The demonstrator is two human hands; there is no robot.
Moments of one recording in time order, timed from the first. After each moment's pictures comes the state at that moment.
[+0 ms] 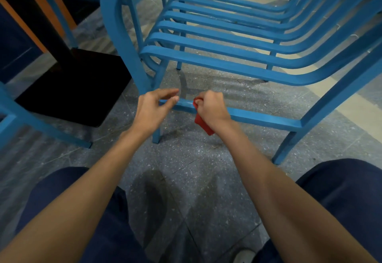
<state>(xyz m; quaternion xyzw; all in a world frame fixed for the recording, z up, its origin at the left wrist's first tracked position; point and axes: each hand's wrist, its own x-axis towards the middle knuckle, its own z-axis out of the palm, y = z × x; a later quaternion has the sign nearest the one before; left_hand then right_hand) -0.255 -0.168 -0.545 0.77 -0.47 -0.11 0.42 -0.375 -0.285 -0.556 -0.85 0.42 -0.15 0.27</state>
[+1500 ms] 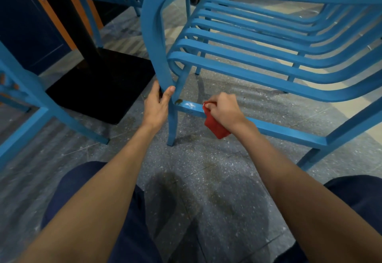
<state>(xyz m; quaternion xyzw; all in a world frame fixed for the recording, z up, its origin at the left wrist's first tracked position) -0.207 -0.167 -0.571 0.73 -0.34 -0.13 0.57 -0.350 -0.297 -0.551 -0.89 0.35 -0.11 0.29</state>
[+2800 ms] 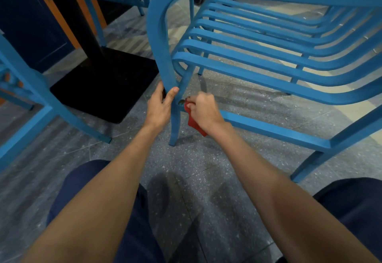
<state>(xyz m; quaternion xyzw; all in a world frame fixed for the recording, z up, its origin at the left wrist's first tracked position) -0.207 -0.166 -0.571 0.72 -0.34 -0.15 0.58 -0.309 -0.255 -0.553 -0.90 0.32 -0.12 0.25</state>
